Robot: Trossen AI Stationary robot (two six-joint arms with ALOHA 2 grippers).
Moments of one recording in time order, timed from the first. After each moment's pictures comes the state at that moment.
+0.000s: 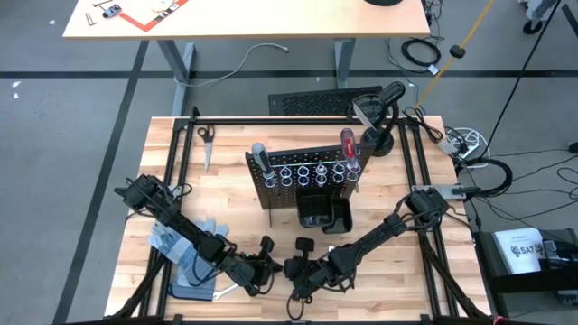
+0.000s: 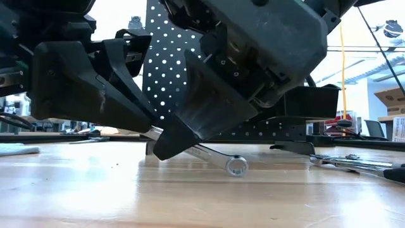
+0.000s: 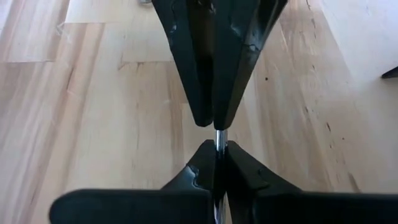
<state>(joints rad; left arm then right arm) -0.64 1.87 0.81 0.42 -0.43 0.24 0.52 2.19 1.45 -0.15 0.44 0.48</state>
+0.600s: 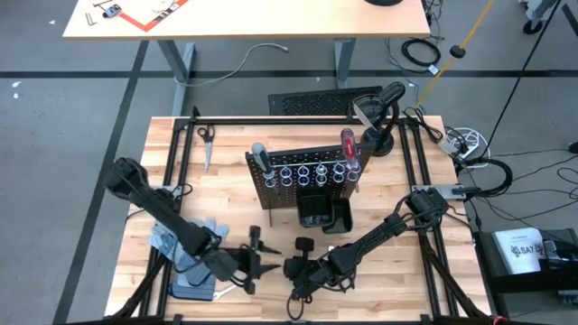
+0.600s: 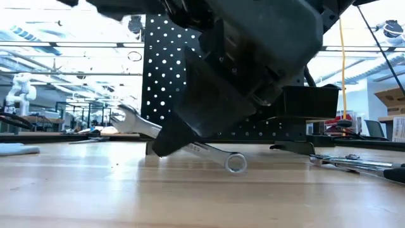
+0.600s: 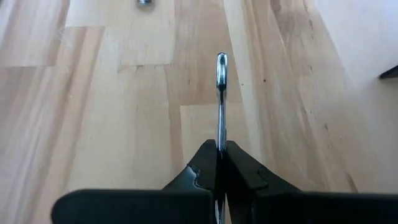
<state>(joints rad) -0.67 1.61 0.83 0.33 -0.61 0.03 0.53 2.18 1.45 -0.14 0.44 0.49</state>
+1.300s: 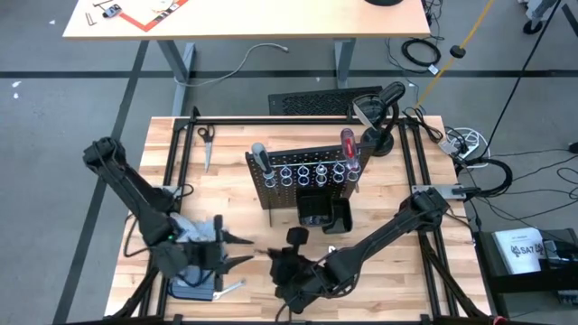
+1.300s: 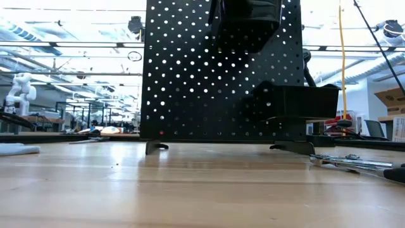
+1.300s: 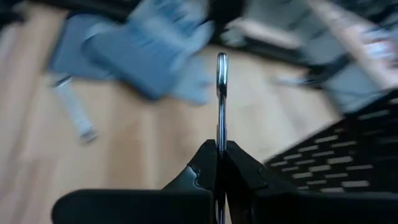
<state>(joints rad) -0.86 1.26 0.83 0.15 -0.90 0.12 0.56 2.18 1.94 -0.56 0.88 0.26</state>
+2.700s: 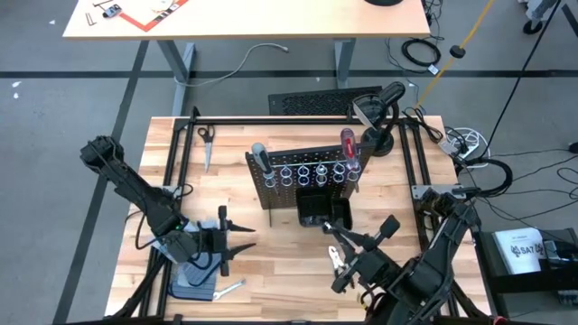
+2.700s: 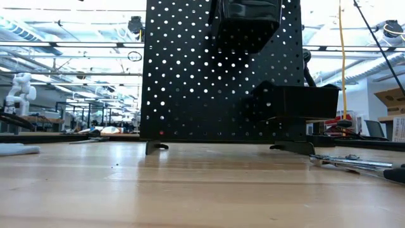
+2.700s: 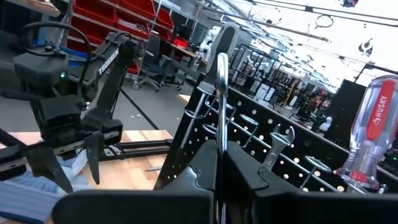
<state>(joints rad) -0.77 1.22 0.63 0.28 -0.83 0.05 0.82 2.03 2.35 -1.55 1.57 0.92</state>
